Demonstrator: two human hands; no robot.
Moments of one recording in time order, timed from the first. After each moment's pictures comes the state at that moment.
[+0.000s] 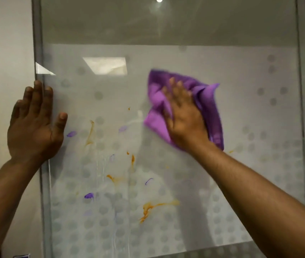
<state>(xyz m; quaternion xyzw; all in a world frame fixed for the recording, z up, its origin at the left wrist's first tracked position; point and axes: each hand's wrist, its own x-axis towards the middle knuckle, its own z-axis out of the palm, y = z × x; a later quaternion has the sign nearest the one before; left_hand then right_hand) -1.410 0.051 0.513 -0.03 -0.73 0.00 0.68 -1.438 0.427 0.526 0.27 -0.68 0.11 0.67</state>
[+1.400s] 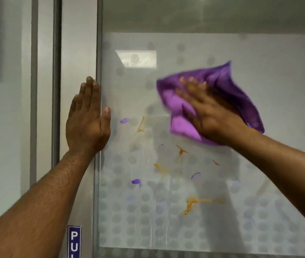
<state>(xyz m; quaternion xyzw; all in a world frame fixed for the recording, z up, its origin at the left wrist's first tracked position) -1.391 0.058 0.489 -0.01 -0.73 -0.04 0.68 -1.418 0.378 0.543 0.38 -0.68 -0.10 0.62</state>
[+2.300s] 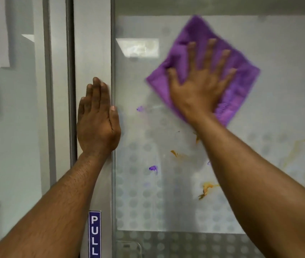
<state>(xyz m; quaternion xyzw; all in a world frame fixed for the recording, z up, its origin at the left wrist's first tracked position) -1.387 0.047 0.459 0.01 -0.73 -0.07 0.68 -1.411 0.269 0.555 0.01 -0.74 0.17 0.65</state>
